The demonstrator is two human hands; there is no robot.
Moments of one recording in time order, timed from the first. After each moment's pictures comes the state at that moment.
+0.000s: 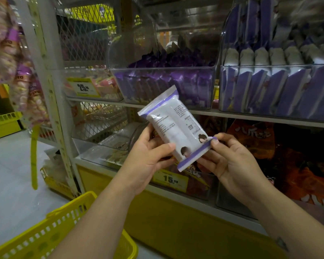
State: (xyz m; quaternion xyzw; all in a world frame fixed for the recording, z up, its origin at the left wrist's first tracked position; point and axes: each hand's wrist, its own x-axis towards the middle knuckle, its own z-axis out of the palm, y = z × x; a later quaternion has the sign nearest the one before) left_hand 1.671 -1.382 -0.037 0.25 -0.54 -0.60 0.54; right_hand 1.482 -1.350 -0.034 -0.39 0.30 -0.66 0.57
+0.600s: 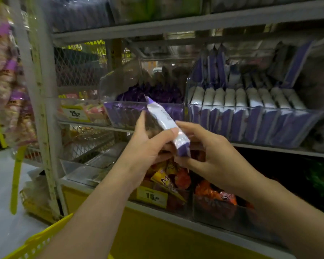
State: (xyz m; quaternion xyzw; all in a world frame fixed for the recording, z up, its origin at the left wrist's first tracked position) left_hand 1.637 -1.338 0.053 0.26 -0.59 -0.53 0.55; right_hand 1.468 -1.297 0.060 -0.82 0.42 -0.40 0.06
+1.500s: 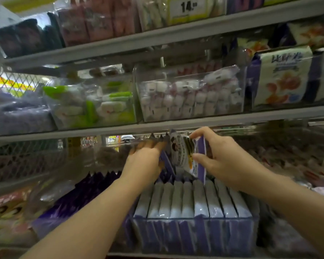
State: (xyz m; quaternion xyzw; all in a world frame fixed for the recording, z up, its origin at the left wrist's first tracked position) left_hand 1.506 -1.444 0.219 0.42 -0.83 0.20 0.31; right_hand 1.332 -1.326 0.225 -0.71 0.56 -0.40 -0.16
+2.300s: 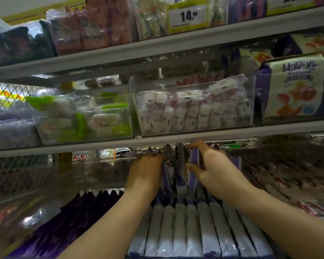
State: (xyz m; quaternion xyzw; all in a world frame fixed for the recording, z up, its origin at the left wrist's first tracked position) left_hand 1.480 -1.495 0.227 0.39 -0.81 0.18 0.40; right_hand 1.323 -1.394 0.224 -0.66 0.56 -0.46 -0.19
